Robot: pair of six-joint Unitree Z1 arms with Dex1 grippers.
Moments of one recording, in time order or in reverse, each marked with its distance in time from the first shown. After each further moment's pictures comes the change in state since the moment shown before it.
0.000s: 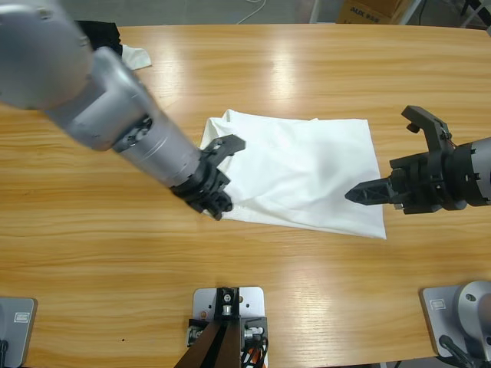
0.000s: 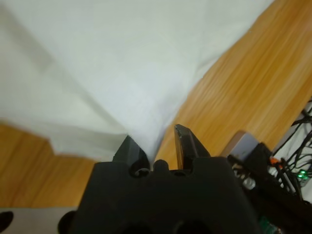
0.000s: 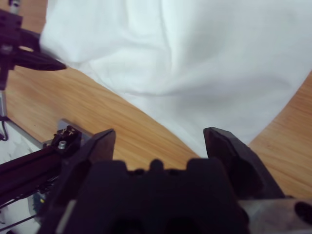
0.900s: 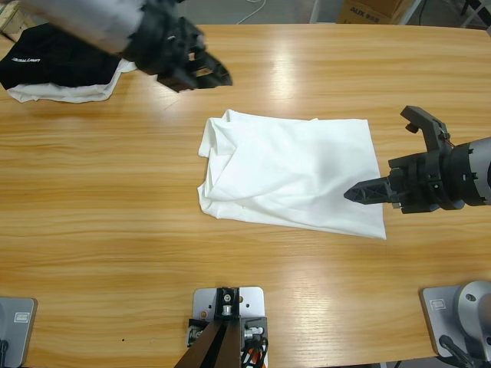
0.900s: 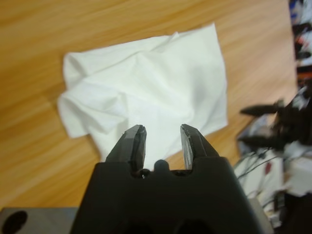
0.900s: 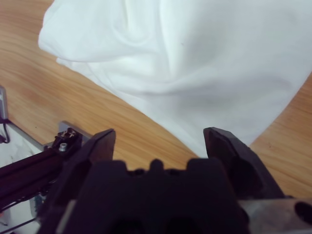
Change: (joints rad) arm 0 0.180 -0.101 -0.281 0.046 0.022 -0.409; arm 1 -0.001 0.005 0.005 -0.010 0.000 0.012
